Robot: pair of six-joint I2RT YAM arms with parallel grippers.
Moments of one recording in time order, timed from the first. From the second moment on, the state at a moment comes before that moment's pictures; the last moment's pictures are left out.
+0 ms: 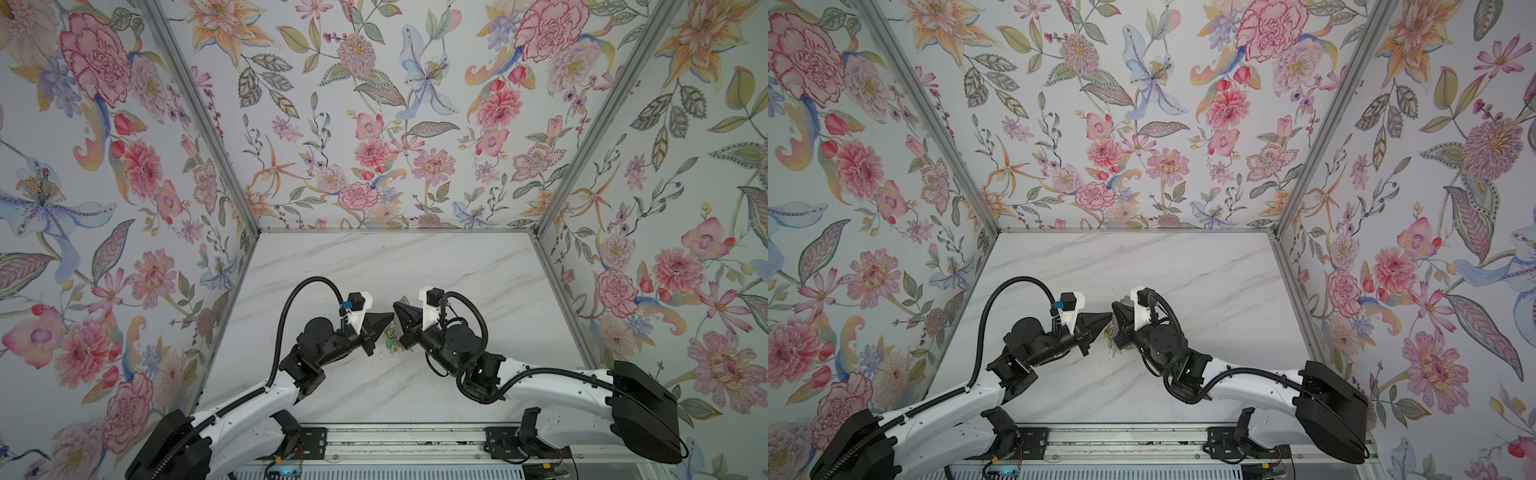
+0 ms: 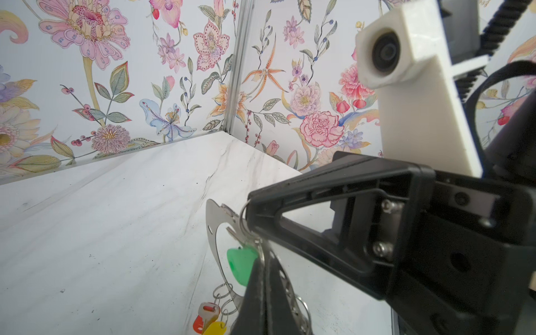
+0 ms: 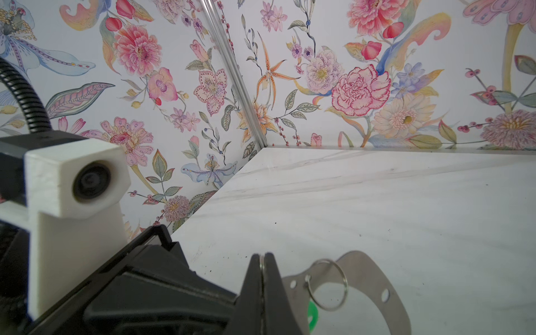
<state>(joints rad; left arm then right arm) -0.70 0.99 0.40 0.56 0.36 -0.23 1.10 1.26 0.62 0.63 0.33 0.39</state>
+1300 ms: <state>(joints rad) -0.71 0.98 0.46 0.36 0.47 -0.10 0.72 1.26 1.03 -0.46 -0.54 0.25</state>
